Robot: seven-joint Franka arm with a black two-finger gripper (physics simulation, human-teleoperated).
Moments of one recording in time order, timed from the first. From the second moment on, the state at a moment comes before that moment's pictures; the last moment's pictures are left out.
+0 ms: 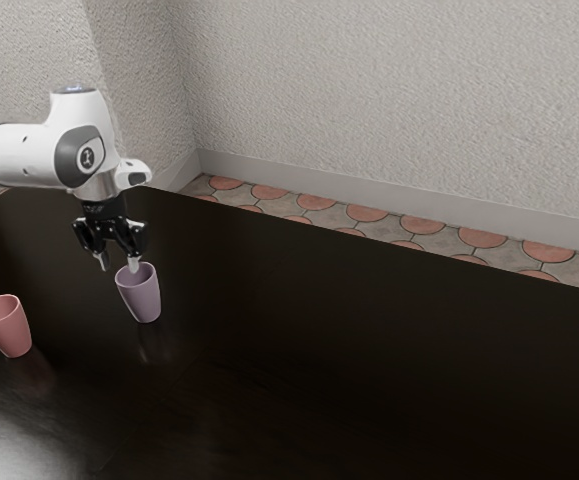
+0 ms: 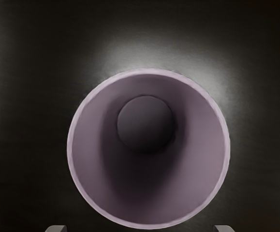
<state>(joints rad) 0.20 0.24 0.08 -1.87 -0.01 2.02 0.03</state>
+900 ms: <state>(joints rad) 0.27 0.41 0.08 -1.76 -0.06 2.04 0.12</state>
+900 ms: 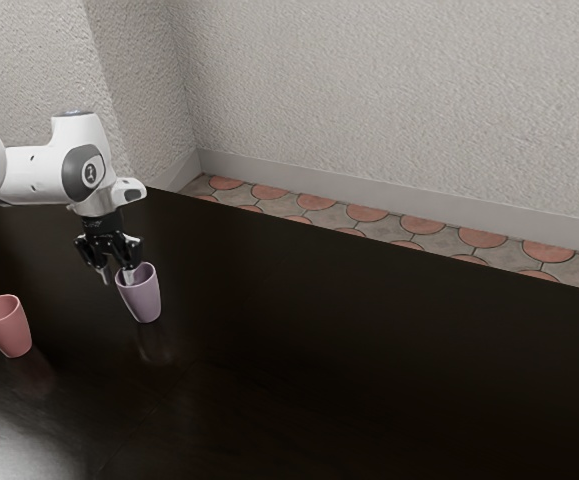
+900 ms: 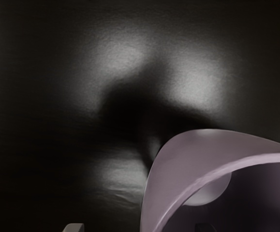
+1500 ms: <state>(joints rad) 0.27 0.41 0.08 -1.76 -0.07 2.05 0.14</state>
